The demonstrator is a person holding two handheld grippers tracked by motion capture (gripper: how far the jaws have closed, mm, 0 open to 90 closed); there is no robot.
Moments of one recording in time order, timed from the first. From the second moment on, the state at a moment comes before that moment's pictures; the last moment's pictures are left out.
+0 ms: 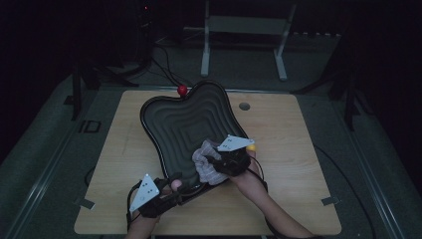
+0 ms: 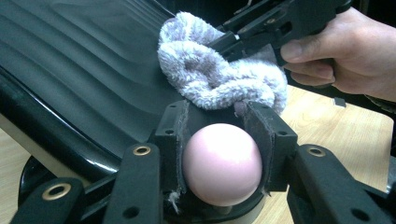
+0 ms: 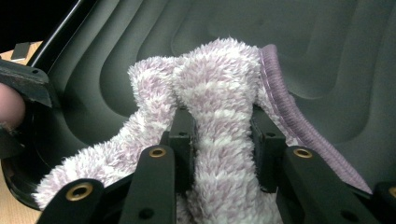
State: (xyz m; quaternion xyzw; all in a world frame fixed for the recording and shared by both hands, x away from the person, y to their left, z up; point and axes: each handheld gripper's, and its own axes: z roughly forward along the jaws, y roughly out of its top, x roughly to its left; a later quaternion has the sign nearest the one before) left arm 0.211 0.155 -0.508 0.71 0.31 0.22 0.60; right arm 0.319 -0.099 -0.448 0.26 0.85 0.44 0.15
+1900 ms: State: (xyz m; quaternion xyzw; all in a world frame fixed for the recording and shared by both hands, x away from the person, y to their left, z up) left arm 0.212 0.155 -0.508 0.71 0.31 0.22 0.59; right arm 0.355 -0.060 -0.425 0.23 0.85 0.43 0.20
